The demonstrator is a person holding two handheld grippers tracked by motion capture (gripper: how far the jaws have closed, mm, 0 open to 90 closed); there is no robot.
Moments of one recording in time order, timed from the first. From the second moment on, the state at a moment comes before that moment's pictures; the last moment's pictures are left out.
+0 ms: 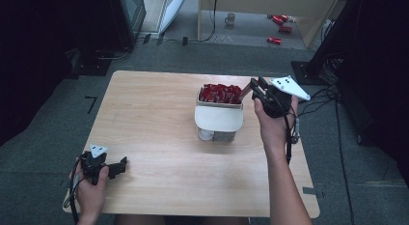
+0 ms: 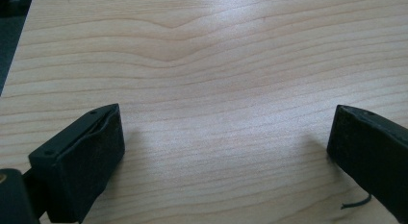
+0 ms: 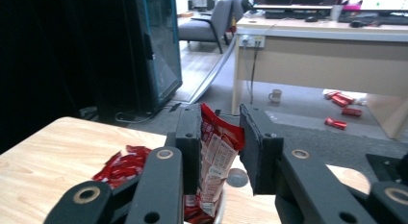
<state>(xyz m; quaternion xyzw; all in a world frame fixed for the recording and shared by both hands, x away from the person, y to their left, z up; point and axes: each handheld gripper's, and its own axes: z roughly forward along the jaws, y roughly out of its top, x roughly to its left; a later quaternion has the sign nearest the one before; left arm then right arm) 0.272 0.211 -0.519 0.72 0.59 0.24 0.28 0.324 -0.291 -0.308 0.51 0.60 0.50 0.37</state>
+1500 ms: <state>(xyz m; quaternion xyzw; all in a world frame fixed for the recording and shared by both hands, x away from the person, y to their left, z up) 0.272 0.211 -0.519 0.72 0.59 0.24 0.28 0.323 -0.338 -0.476 0.60 0.62 0.40 0.29</state>
